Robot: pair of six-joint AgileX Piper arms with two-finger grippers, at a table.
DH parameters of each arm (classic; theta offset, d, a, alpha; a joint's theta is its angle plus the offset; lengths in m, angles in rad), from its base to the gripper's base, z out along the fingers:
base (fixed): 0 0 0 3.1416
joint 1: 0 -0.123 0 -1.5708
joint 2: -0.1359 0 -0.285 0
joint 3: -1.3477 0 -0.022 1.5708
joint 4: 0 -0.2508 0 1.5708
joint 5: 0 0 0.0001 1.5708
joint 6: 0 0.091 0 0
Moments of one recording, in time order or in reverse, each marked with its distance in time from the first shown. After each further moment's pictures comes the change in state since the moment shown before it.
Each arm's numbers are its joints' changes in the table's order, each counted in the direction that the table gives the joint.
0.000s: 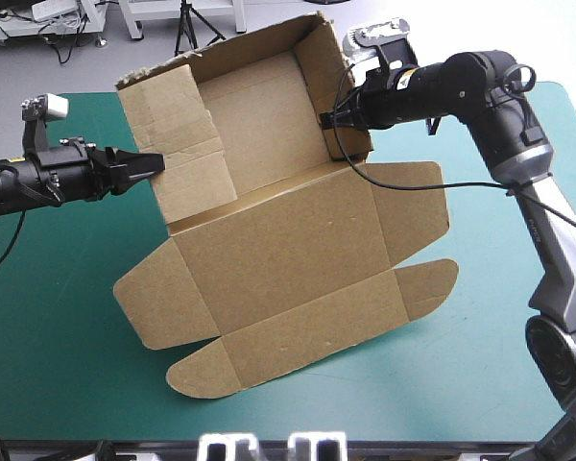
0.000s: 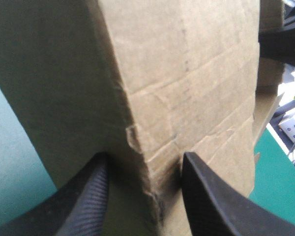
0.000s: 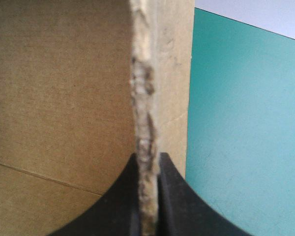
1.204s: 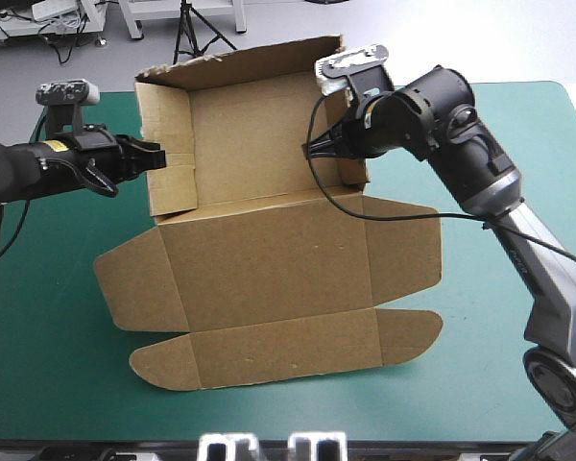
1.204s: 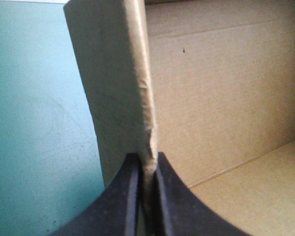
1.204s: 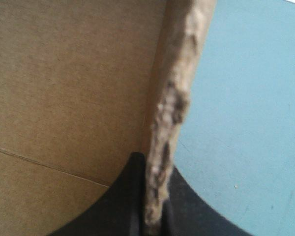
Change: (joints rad) left arm 0.325 -0.005 0.125 -0.531 -0.269 -0.396; right arm -0.224 0.043 0.000 0.463 0.172 0.362
